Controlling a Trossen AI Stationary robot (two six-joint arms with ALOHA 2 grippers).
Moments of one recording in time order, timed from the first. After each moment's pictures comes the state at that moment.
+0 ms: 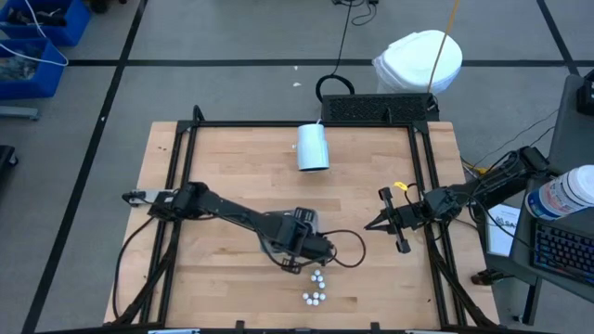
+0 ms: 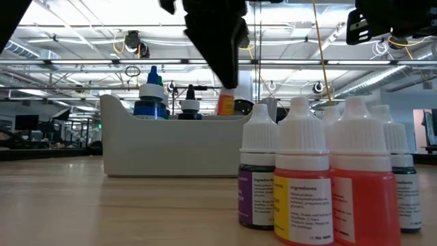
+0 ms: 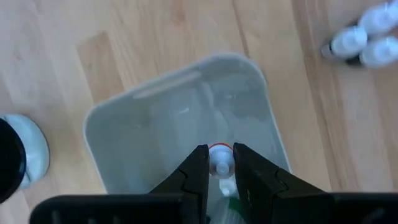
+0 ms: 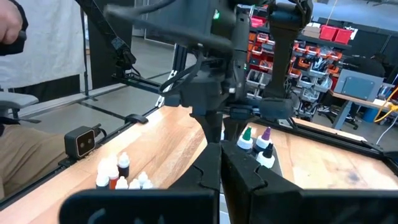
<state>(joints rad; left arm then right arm) -0.32 2.21 2.04 -1.18 -0.26 -0.01 0.40 0.64 0.21 0.42 0.10 -0.17</state>
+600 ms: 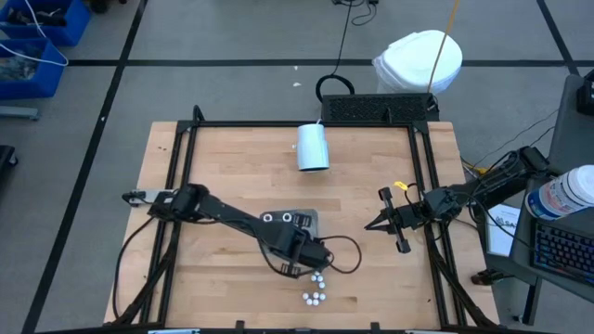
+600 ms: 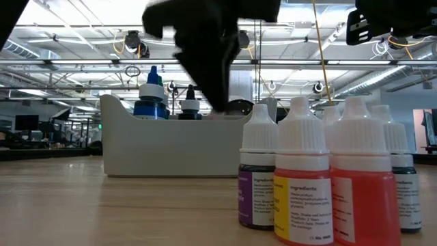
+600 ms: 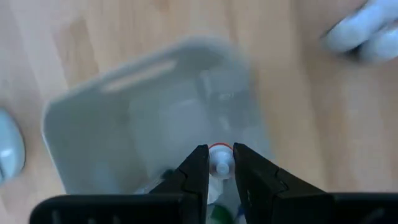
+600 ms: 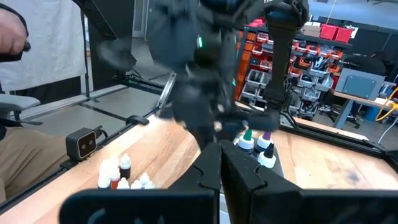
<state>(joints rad) -0.34 2.21 1.94 -1.12 -0.28 -0.07 0.40 0.64 0.21 0.42 0.10 -0.16</state>
